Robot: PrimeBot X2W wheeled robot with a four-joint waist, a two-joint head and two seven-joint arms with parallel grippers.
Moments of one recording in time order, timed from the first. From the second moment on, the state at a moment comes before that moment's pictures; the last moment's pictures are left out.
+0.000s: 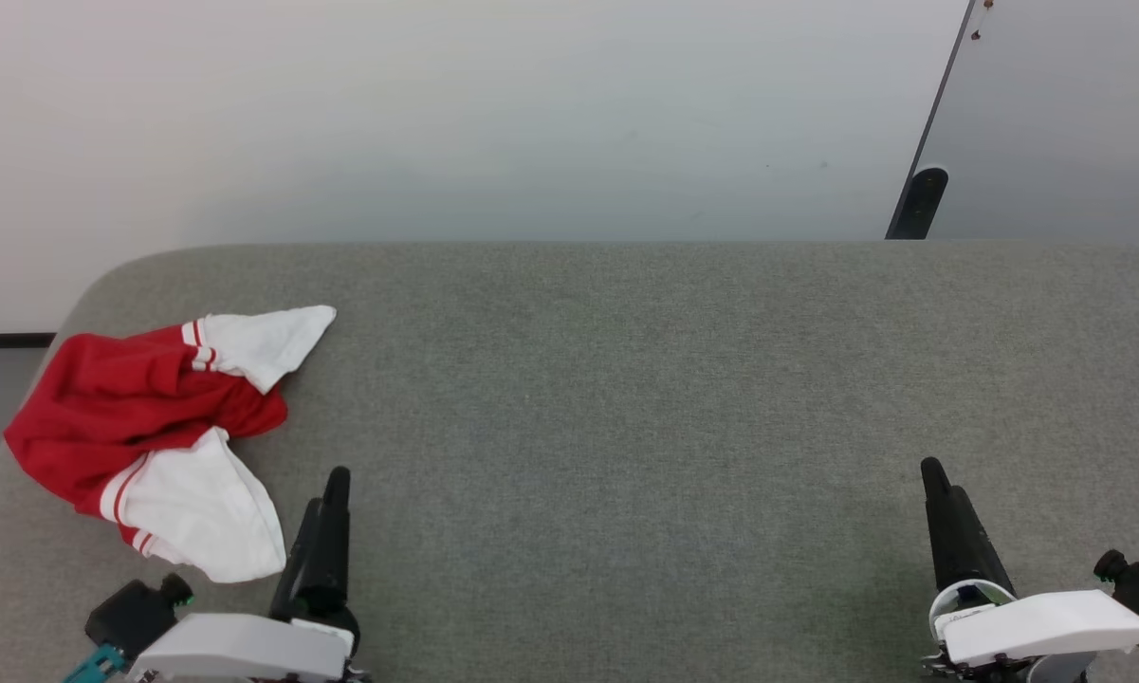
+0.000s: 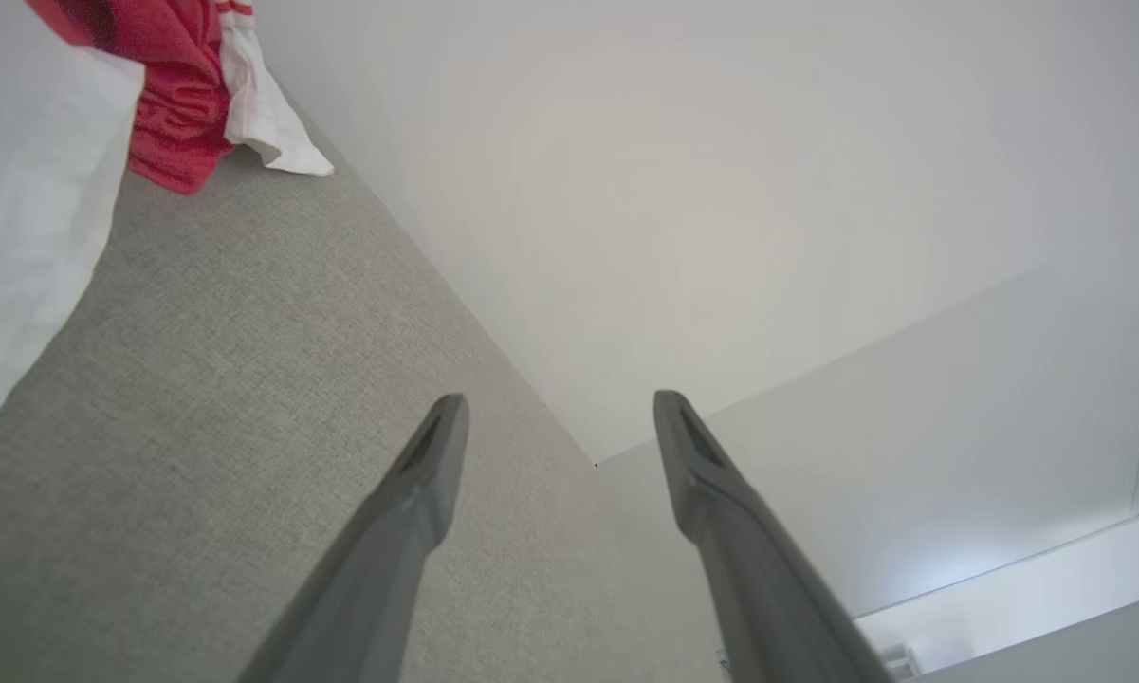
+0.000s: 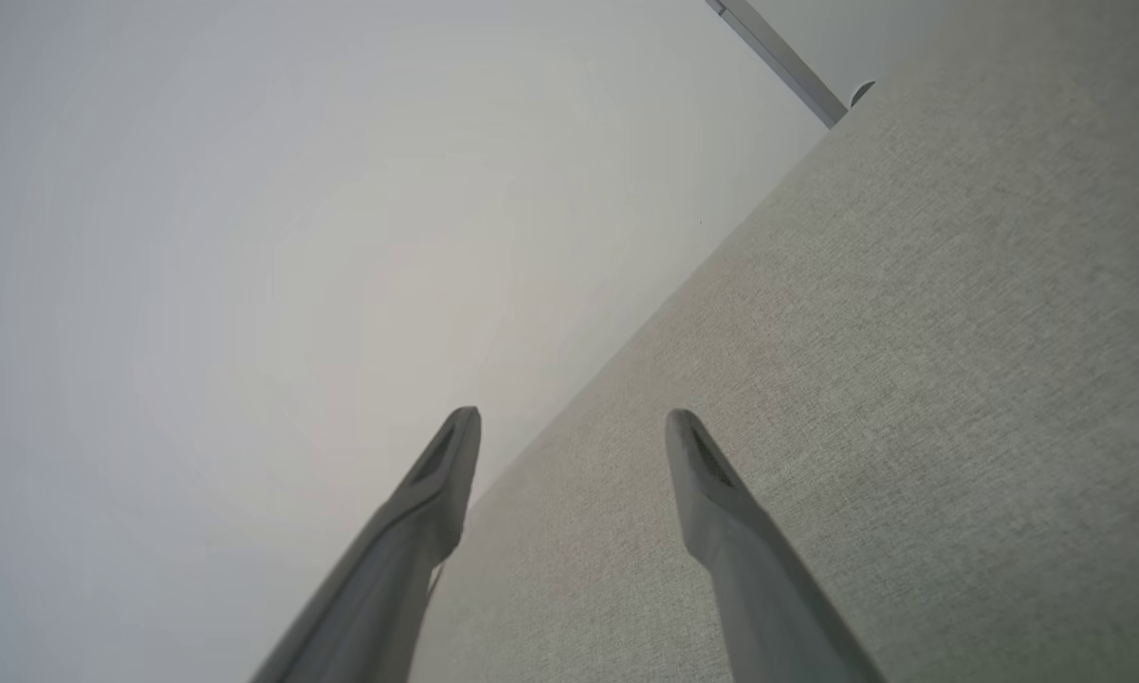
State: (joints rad) left arm -0.02 0.14 -0.07 0.11 -1.19 -0.09 -0.12; right arm -0.07 -0.07 0.06 0.22 1.06 0.13 -0.12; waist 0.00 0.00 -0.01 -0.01
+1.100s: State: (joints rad) left arm 0.01 0.09 -0.03 0.01 -0.42 -0.08 -0.20; right arm -0.05 -0.05 0.03 0.17 0.33 0.13 -0.20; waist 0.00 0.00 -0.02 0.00
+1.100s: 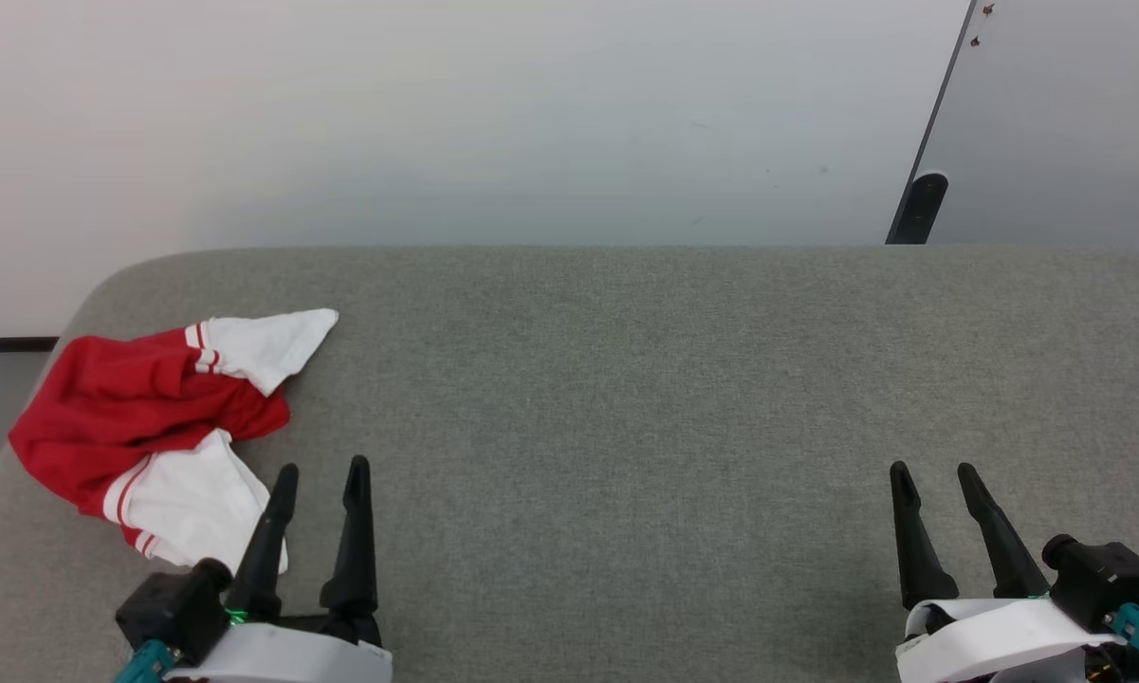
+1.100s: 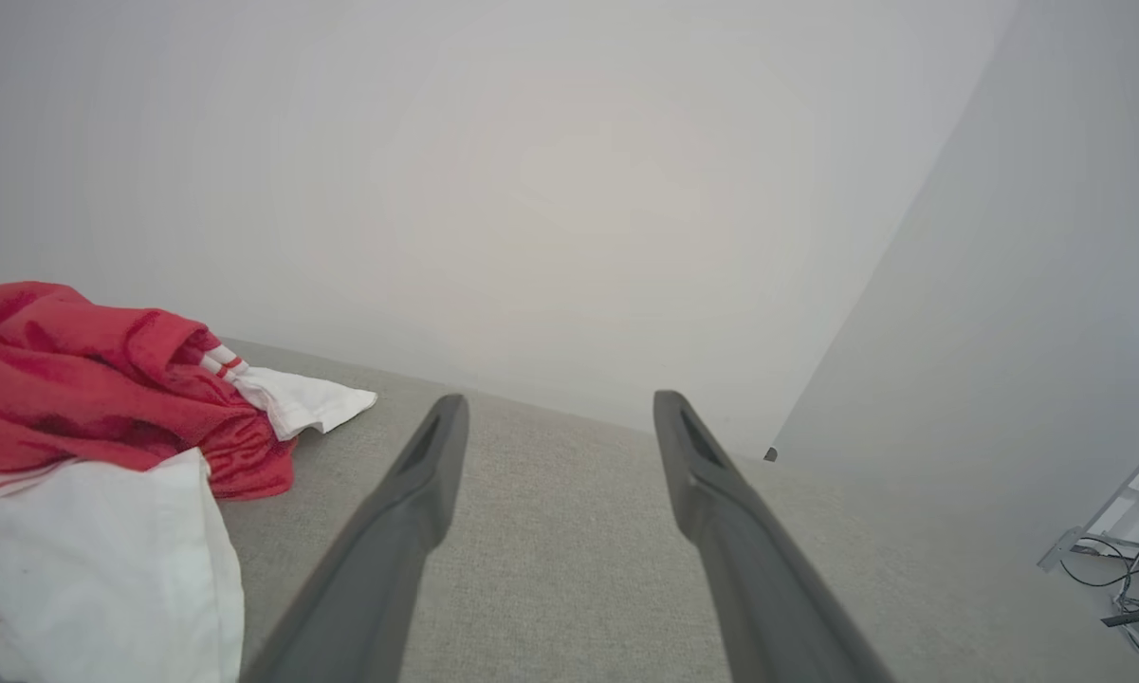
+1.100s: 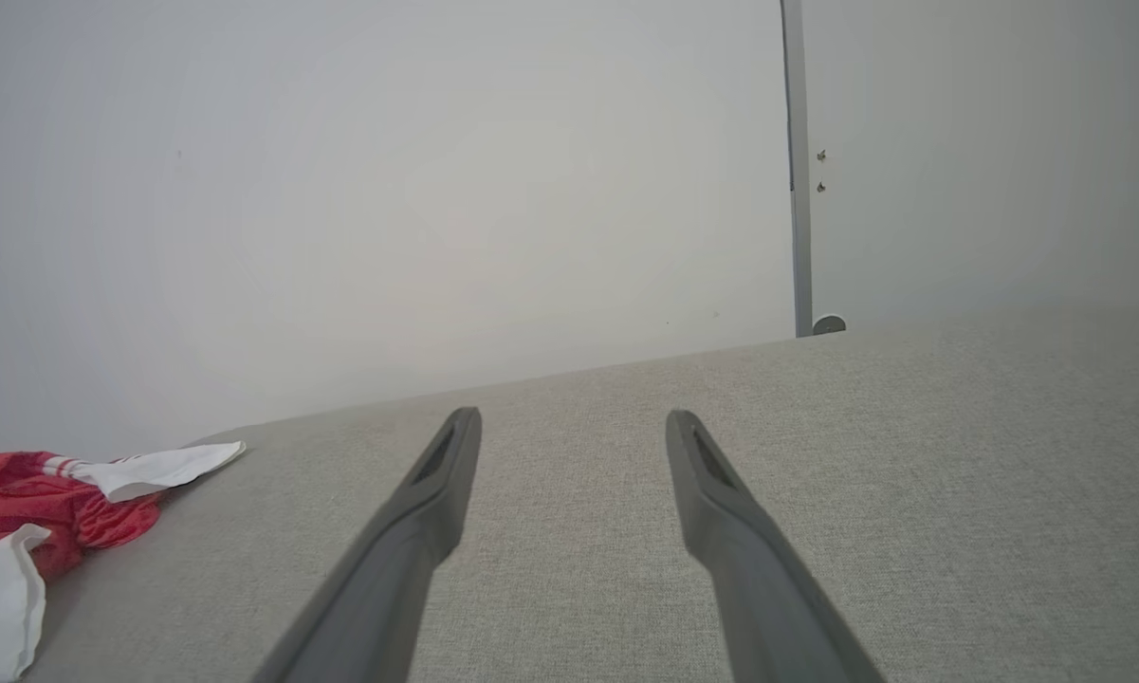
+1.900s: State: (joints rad) left arm 0.04 0.07 -0.01 0.01 -0.22 -0.11 -0.25; right arm -0.04 -0.05 0.05 0.16 0.12 0.13 -0.25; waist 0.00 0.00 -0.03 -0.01
